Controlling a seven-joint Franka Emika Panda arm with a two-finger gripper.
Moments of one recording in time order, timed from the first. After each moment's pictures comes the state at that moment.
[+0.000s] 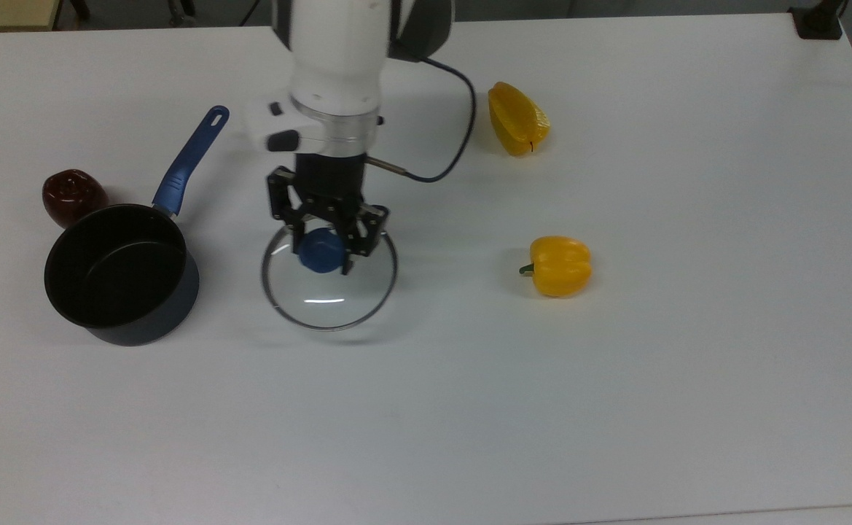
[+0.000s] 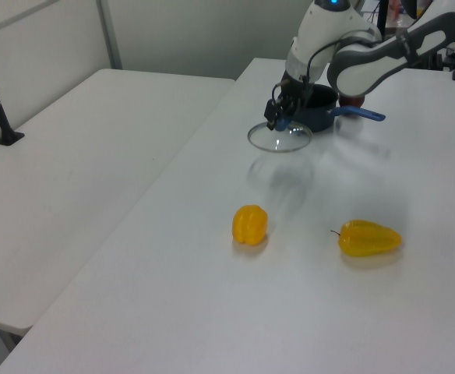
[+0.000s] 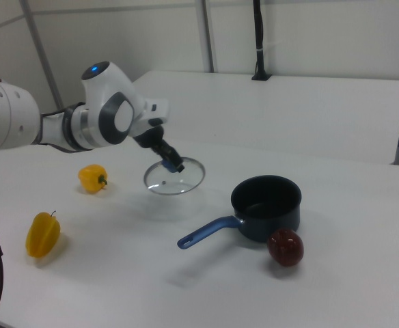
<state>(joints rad) 0.10 0.37 -0.03 -1.74 -0.27 2.50 0.63</state>
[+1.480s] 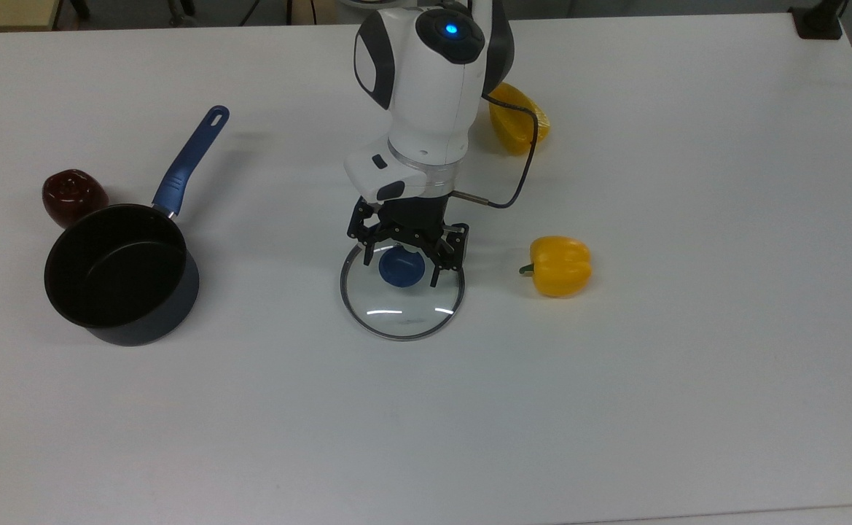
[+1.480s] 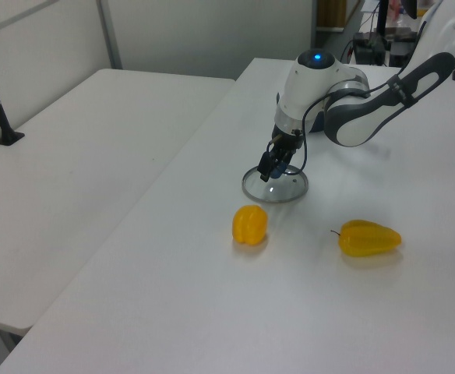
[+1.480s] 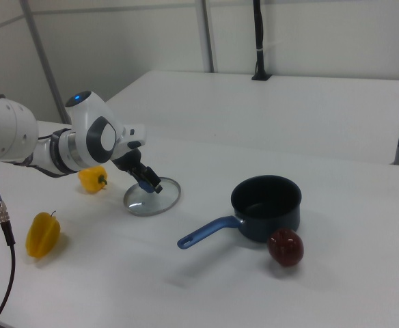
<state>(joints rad) 0.23 0.48 -0.03 -1.76 -0.33 2.53 0.68</state>
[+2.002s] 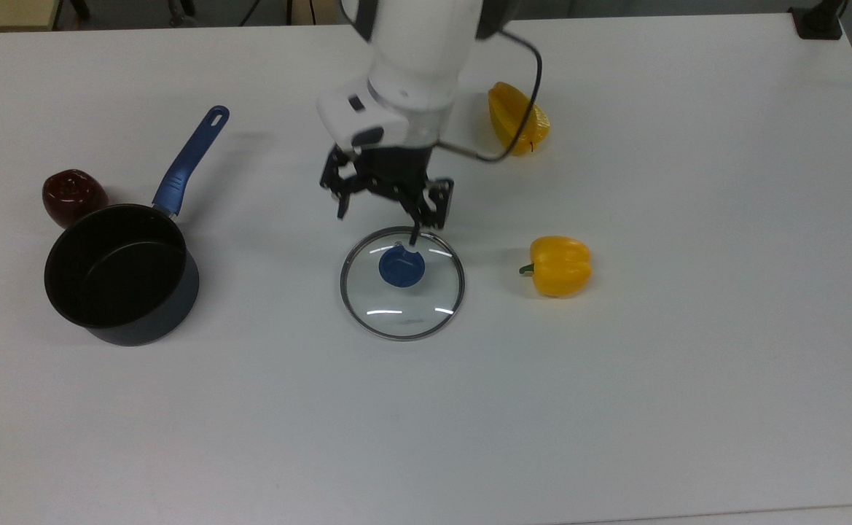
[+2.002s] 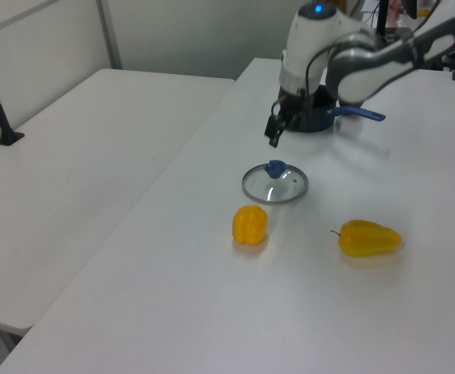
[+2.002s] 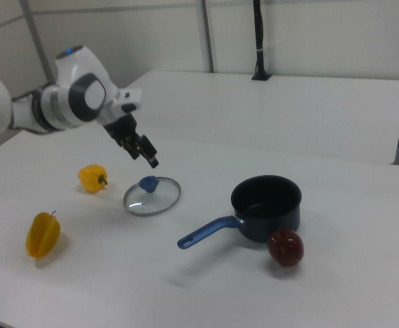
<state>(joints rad) 0.21 0.32 -0.03 -1.69 -0.27 2.23 0.57</state>
